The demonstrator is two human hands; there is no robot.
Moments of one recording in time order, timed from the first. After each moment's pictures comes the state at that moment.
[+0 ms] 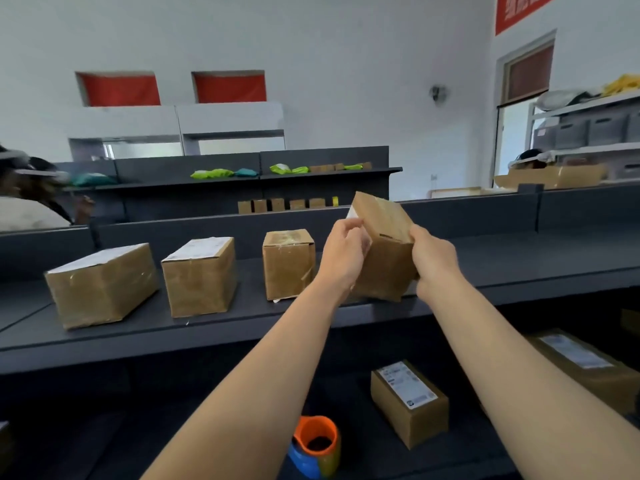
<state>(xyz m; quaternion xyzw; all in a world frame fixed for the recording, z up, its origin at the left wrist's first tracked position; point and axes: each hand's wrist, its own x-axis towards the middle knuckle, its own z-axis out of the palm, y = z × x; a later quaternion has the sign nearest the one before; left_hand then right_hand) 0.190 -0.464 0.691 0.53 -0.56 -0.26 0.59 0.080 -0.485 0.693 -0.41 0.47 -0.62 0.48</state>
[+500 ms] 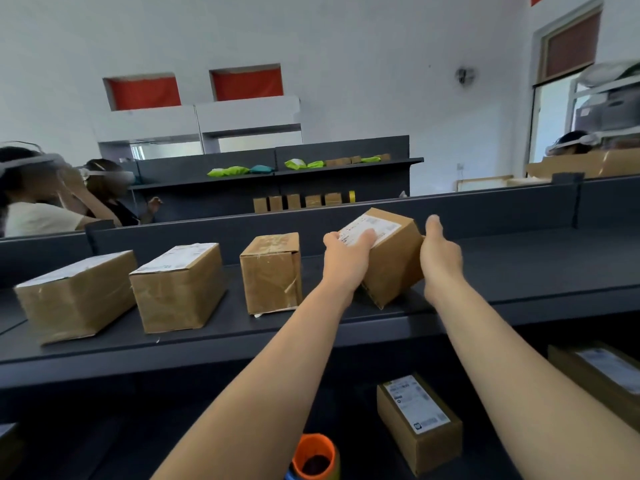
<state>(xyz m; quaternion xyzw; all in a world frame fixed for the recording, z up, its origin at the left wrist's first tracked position) 0.175 -0.530 0.683 0.61 -0.45 -0.30 0.58 0.066 -0.559 0.684 -0.42 0.51 -0.59 0.47</state>
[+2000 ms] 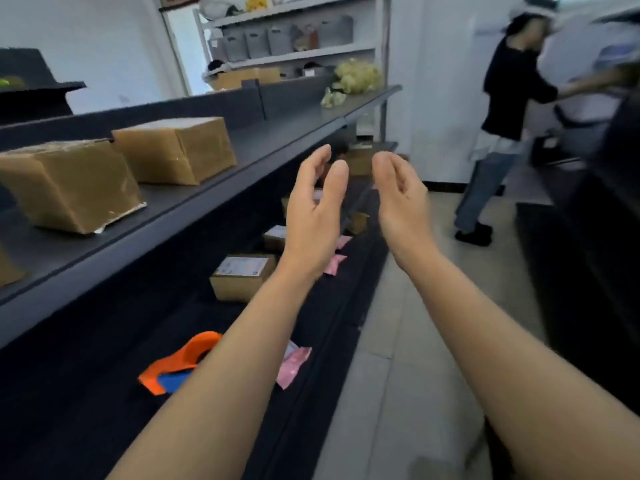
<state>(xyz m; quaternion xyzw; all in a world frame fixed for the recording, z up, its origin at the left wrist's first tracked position) 0.185 -0.320 0.595 0.13 -0.73 -0.47 0.48 0.085 -0.267 0.583 -0.34 0.60 -0.72 0.03</state>
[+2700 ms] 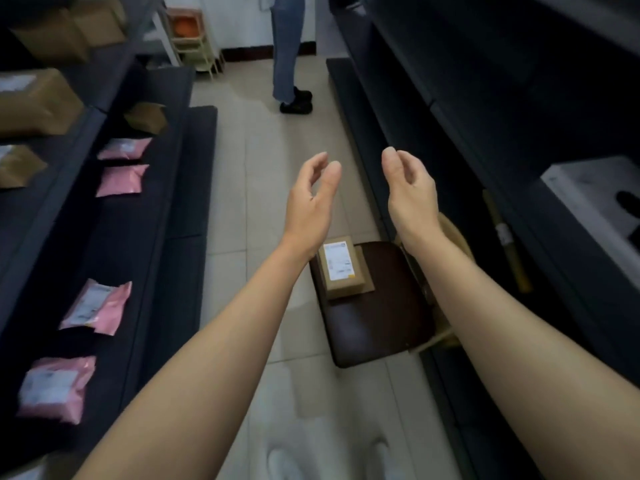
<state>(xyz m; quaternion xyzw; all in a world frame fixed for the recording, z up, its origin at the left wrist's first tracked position) 0.010 -0.044 0.412 0.09 -0.74 -0.64 0.16 -0.028 0.081 0.422 -0.01 0.77 -0.64 -0.02</state>
